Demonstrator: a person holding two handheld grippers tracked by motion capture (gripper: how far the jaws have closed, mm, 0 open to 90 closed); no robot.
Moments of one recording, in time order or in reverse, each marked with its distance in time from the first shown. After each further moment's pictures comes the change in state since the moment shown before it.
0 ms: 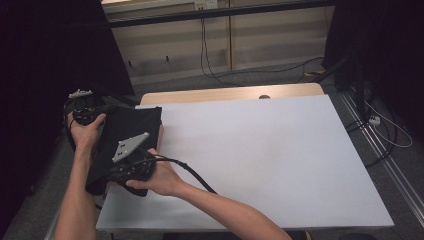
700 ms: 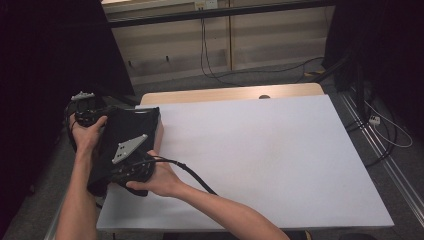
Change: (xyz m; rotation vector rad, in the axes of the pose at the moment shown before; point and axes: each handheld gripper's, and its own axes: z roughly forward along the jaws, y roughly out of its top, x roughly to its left) left arm 0.002 -0.007 0.009 0.018 -0.019 0.018; right arm -0.003 -0.007 0.008 0.031 -0.009 0.015
